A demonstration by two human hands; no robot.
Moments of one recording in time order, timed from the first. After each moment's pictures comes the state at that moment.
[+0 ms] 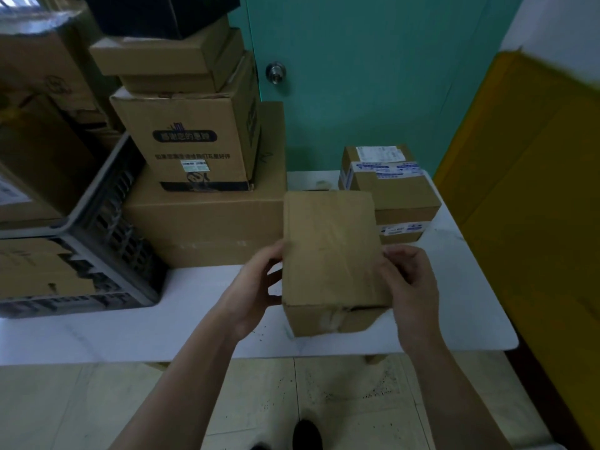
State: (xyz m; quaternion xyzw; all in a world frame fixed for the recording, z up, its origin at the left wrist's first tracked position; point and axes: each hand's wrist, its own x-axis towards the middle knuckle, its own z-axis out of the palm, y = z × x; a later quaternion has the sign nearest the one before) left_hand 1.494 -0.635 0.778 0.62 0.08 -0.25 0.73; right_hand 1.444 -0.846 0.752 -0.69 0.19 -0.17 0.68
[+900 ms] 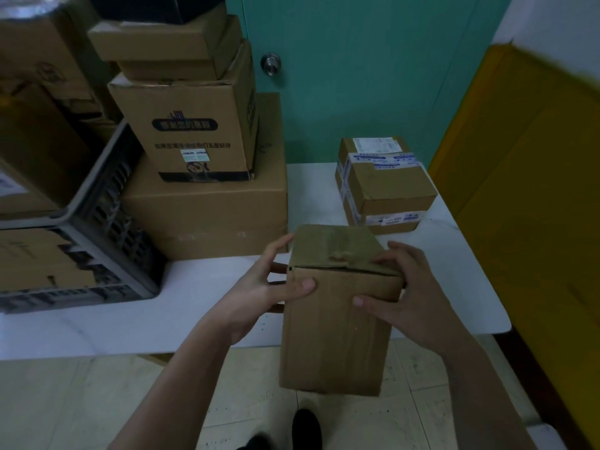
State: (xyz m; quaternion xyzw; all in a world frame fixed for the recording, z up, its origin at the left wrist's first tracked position) left_hand 1.472 -0.618 0.784 0.71 -0.02 -0.30 0.64; right_hand 1.414 -0.857 0.767 -0.88 0.05 0.00 0.47
